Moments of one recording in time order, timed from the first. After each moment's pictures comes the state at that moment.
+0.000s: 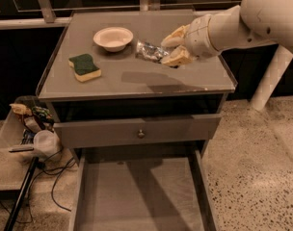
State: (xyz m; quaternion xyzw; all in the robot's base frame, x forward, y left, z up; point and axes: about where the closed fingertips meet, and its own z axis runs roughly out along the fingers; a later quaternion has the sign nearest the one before) arm 0.652 -0.082 0.927 -0.67 0.58 0.02 0.47
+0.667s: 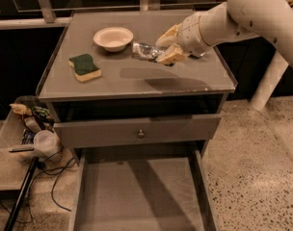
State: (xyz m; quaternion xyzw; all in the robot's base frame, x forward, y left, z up) arm 0.680 -0.072 0.914 -0.68 0.58 0.03 0.45
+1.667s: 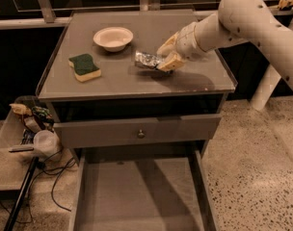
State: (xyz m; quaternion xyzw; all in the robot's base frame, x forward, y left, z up) arm 0.705 -0.077 0.872 -0.68 0.60 0.05 0.42
